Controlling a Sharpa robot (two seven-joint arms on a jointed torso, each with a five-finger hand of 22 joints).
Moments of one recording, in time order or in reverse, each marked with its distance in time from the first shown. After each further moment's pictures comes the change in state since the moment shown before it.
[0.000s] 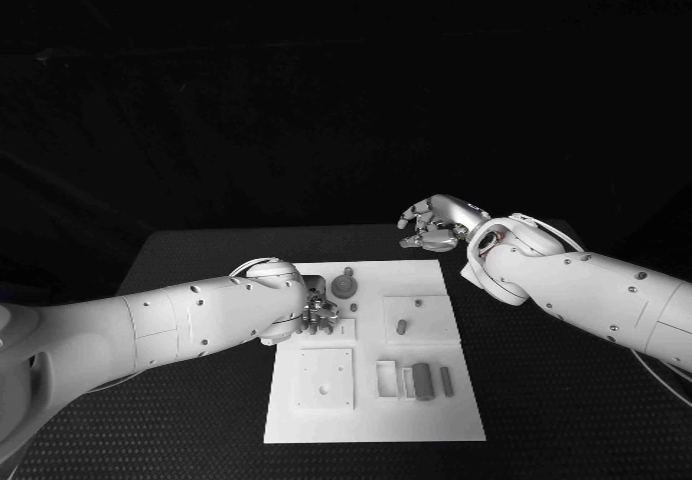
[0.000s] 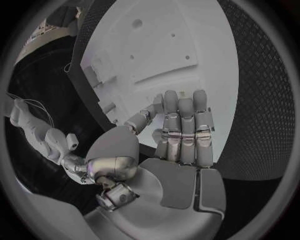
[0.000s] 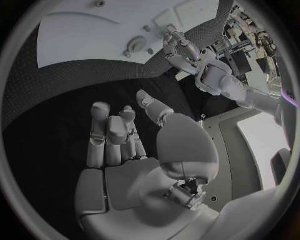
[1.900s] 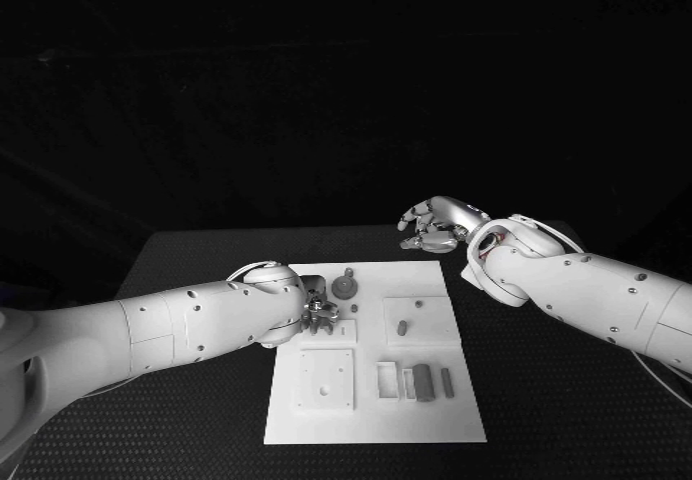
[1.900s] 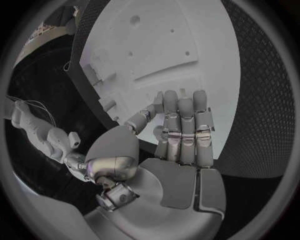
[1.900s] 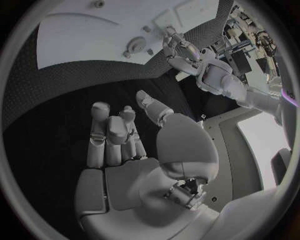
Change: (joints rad) left arm -0.007 -0.016 0.000 0.023 -0.022 -0.056 0.014; left_hand 0.001 0.001 0.009 -0.004 -0.006 0.001 -0.001 0.004 0.005 0.000 0.000 0.004 0.000 0.000 0.000 0.012 -0.008 0.000 0.005 -0.002 0.000 0.014; right arm 0.000 0.001 0.000 0.000 0.000 0.004 -0.002; right_hand 0.004 0.004 0.000 0.000 0.000 0.003 -0.003 0.000 -0.001 0.000 0.000 -0.002 -0.001 0.000 0.000 0.000 0.001 0.000 -0.001 0.002 0.000 0.000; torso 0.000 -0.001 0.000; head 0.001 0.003
